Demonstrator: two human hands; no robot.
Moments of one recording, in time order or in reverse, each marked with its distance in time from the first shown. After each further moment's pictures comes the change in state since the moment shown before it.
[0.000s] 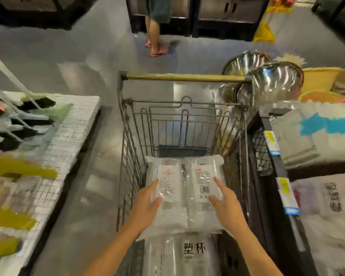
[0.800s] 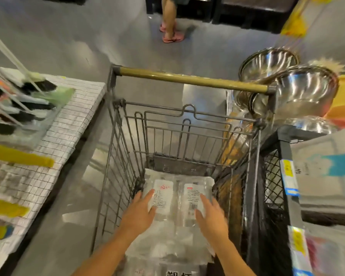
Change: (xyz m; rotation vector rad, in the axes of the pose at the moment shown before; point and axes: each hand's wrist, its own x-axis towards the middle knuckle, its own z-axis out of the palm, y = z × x) left_hand 0.083 -0.013 0.035 0.329 -0.058 -0.251; right_hand 0.093 0.002 0.023 -0.439 -0.159 0.082
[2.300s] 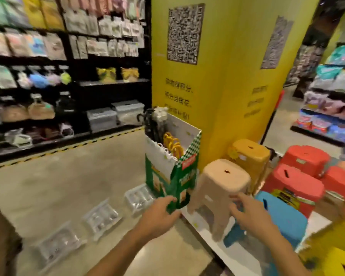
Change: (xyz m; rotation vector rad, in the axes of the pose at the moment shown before) left_hand -0.939 -0.435 0.019 -0.860 1.500 -1.306; right_hand -0.867 -0.446 0.475 -0.848 -0.796 -2.087
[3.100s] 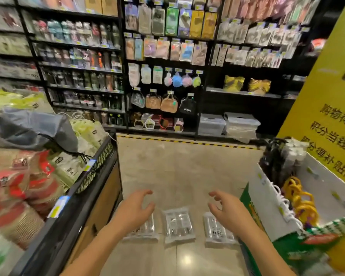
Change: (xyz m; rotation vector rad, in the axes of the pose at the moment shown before) left_hand -0.037 -0.266 -0.239 0.110 0.603 -0.594; right_hand 0.178 -0.382 0.187 -0.152 -0.364 -0.728
